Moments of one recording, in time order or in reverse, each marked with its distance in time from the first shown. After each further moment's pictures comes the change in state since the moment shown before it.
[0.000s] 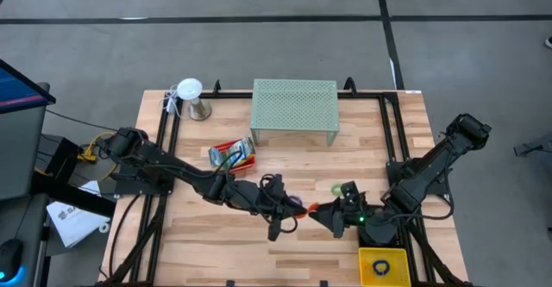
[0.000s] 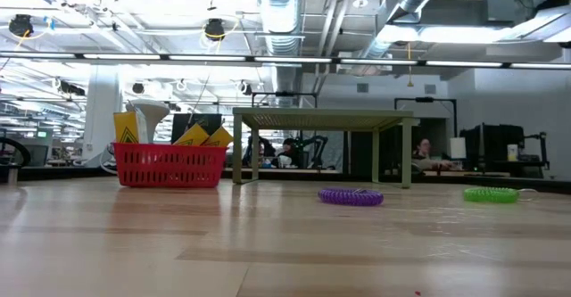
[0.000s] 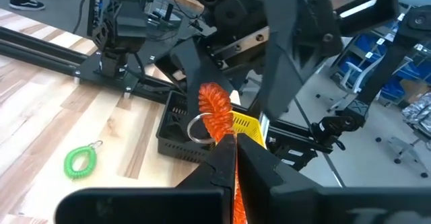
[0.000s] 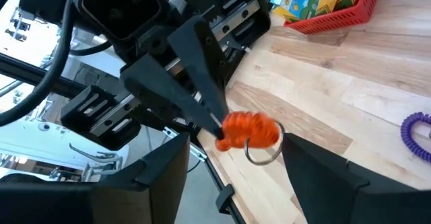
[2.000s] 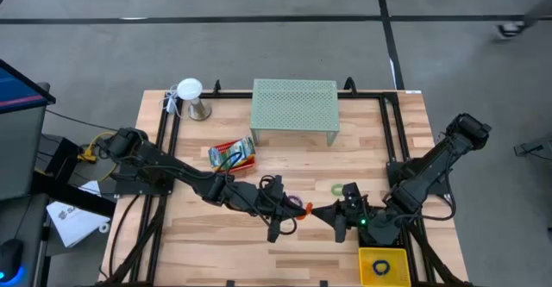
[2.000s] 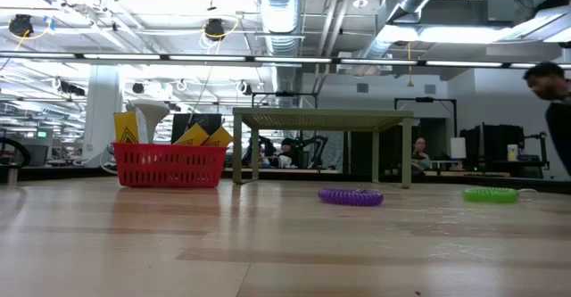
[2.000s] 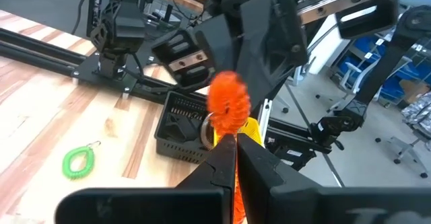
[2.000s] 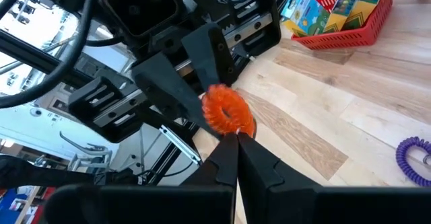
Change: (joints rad) left arm -0.003 0.000 0.000 0.005 -0.006 0.000; right arm 0.019 0.000 0.000 0.034 0.034 -0.133
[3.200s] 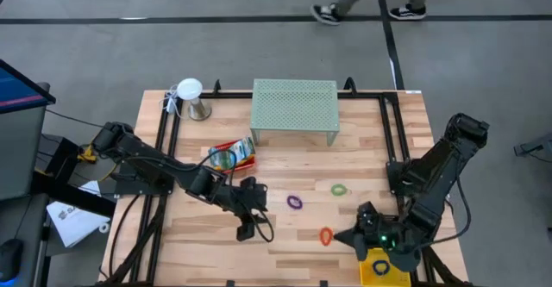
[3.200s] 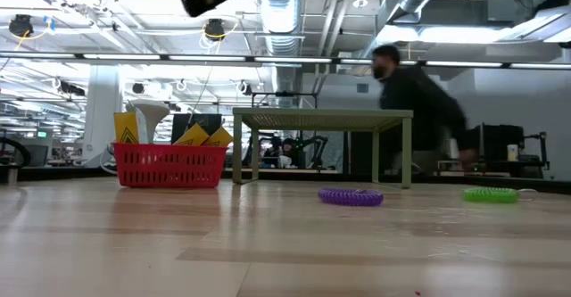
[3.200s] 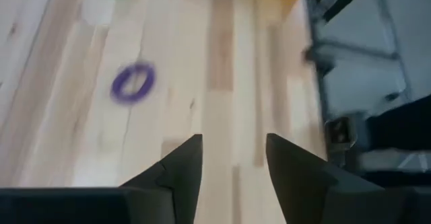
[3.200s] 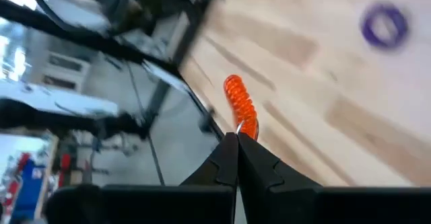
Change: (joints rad) left arm -0.024 -0.147 0.000 -0.754 0.148 -0.033; right arm 0.217 0.006 0.001 -0.296 -0.055 0.458
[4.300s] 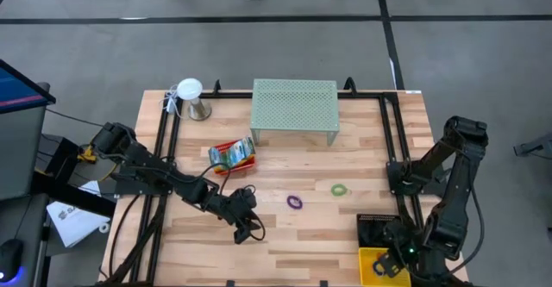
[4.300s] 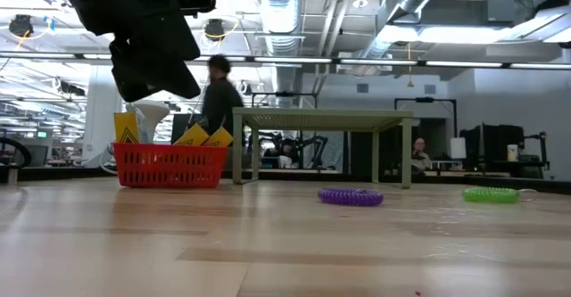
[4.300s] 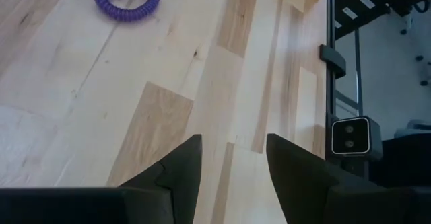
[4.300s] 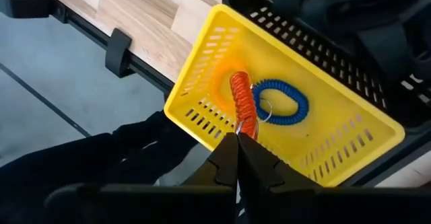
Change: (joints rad) left arm -0.061 -0.004 -0.377 0.431 -0.026 -0.337; right arm 0.239 0.035 0.060 -0.482 -0.615 0.539
